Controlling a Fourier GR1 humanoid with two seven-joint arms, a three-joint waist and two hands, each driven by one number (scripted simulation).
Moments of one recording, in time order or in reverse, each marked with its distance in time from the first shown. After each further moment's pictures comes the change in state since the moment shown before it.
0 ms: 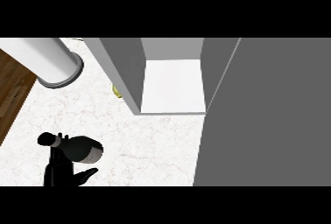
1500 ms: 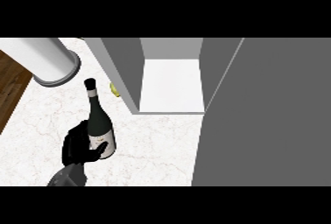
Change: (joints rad) left arm -0.191 -0.019 -0.050 0.048 0.062 -0.051 0.105; right arm 0.055 0.020 0.004 0.007 -0.004 0.041 -0.031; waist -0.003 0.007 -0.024
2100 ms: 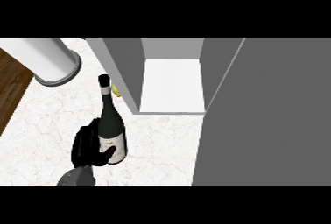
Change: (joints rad) left arm 0.127 -0.080 -0.136 -0.335 0.002 0.026 0.141; right arm -0.011 0.009 -0.006 0.005 -0.004 0.001 0.001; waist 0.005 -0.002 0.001
